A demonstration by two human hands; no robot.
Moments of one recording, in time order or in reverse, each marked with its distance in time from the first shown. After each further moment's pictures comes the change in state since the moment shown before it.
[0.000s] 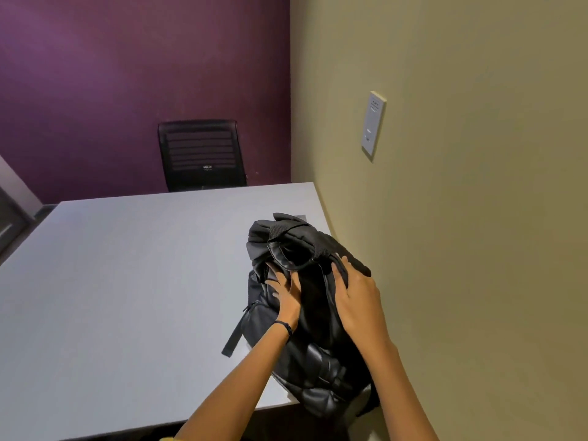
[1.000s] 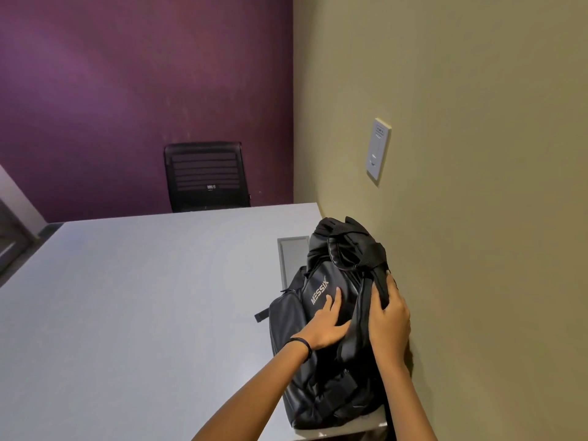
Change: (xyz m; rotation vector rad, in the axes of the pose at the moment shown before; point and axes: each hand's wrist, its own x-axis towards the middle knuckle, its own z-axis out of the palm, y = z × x) left_hand 0.026 0.012 0.034 0.678 -0.660 0.404; right_hand 0.044 0.064 0.021 0.114 0.404 0.103
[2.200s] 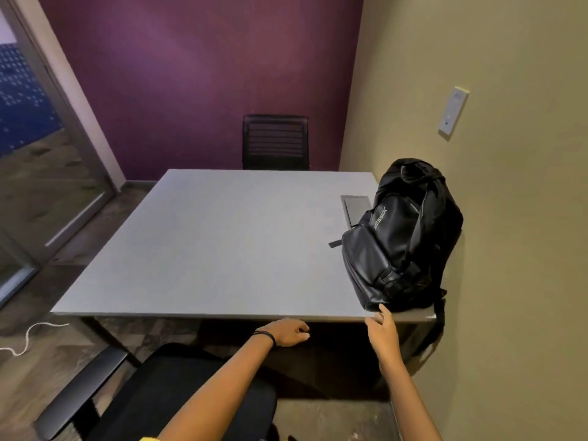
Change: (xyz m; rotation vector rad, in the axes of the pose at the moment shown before) left_hand -0.367 -0.170 0.033 0.201 -0.135 -0.185; right_hand -0.324 -0.011 0.004 0.178 -0.480 0.470
